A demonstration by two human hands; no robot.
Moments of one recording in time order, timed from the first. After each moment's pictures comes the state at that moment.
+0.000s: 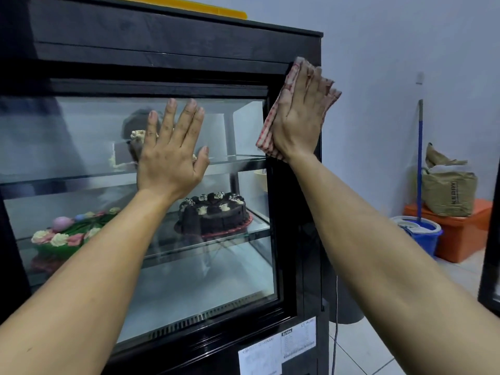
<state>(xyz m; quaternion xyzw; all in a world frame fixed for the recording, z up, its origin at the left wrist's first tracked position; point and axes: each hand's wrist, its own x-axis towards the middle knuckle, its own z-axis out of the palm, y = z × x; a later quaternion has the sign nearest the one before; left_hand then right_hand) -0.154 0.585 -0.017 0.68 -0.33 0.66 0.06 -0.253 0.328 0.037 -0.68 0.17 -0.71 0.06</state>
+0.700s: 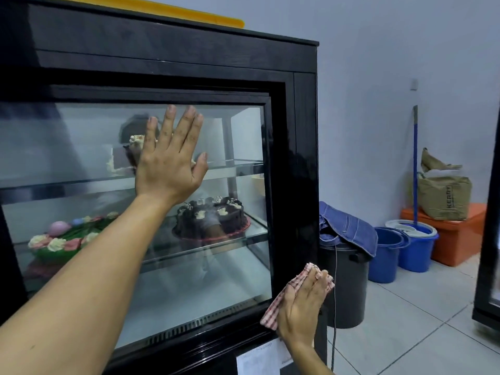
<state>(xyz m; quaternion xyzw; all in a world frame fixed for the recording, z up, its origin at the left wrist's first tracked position) -0.153 0.586 -0.016 0.67 -0.33 0.66 0.06 -0.282 0.366 -0.367 -0.74 0.28 -0.56 0.25</state>
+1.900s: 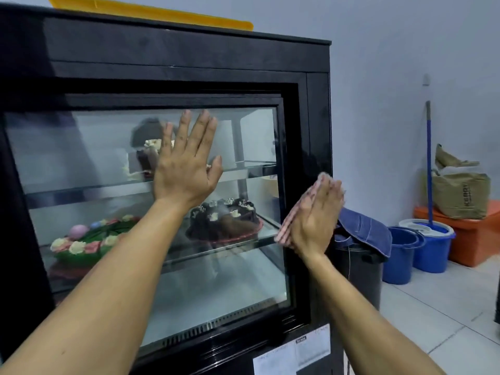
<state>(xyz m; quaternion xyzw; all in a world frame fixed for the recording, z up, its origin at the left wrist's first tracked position) -0.157 0.585 -0.015 0.67 -0.33 0.67 0.06 -0.271 0.352 -0.159 -0.70 0.19 -0.66 0.19</state>
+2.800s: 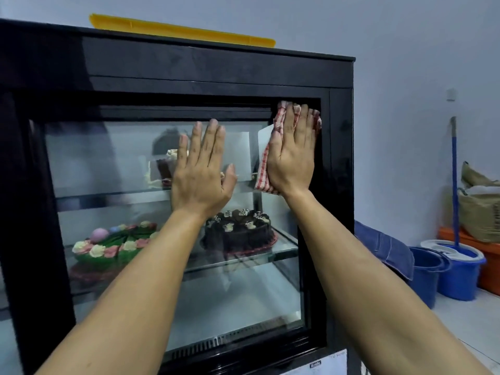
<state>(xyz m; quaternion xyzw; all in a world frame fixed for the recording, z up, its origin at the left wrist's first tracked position) -0.163 0.590 -0.016 0.69 -0.31 0.65 0.11 -0.222 0.401 0.007 -0.71 0.09 -0.69 0.11</state>
